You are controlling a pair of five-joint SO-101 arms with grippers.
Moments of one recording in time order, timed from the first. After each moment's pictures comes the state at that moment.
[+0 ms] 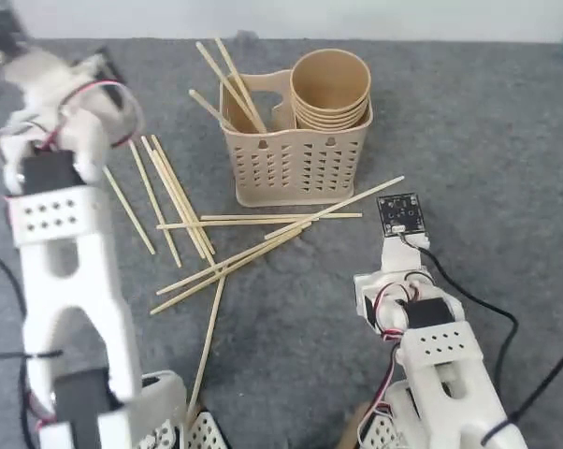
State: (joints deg) left arm -18.0 -14.5 7.8 45.1 23.4; right arm -14.7 -50.7 76.6 43.7 -3.6
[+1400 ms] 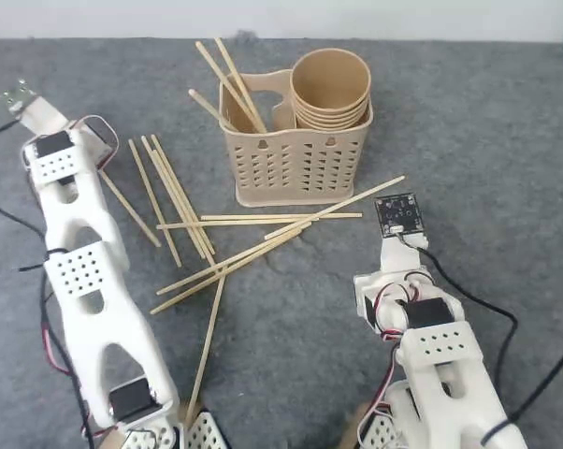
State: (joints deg) left arm -29.5 72.6 -61.9 63.1 28.5; right arm -14.7 -50.7 77.1 43.3 -1.6
